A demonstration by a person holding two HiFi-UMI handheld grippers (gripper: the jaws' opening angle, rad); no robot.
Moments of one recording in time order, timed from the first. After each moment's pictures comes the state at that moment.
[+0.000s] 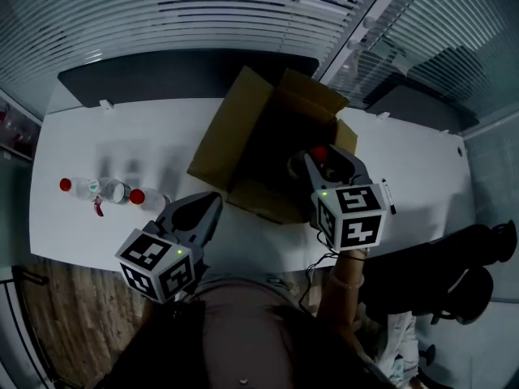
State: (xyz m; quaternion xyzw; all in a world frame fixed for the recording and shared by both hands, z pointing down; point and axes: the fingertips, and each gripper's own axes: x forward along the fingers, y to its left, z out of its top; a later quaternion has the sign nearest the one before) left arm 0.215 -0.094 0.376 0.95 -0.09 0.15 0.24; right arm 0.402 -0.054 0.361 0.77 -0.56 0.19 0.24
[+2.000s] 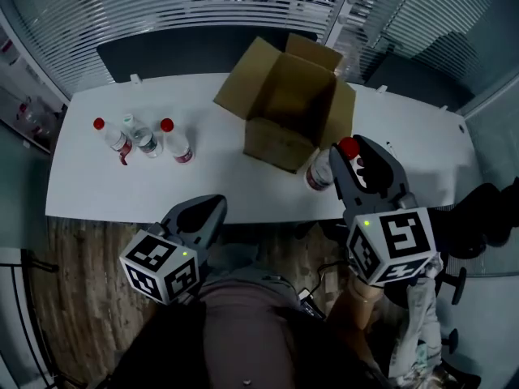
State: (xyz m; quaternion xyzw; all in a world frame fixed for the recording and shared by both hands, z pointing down) left arm 0.075 0.046 0.361 0.96 -0.09 0.15 0.20; right arm 0.244 0.104 0.242 0.79 -0.60 0.04 0.16
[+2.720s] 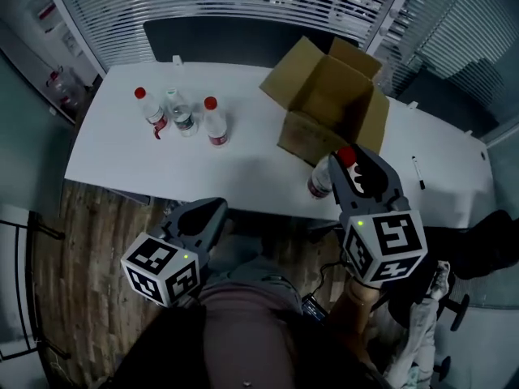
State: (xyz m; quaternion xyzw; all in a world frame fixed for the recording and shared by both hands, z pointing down) left arm -0.009 0.054 0.366 0.95 -0.17 0.15 0.20; right arm 0.178 0.086 0.277 0.74 -0.65 0.07 0.16
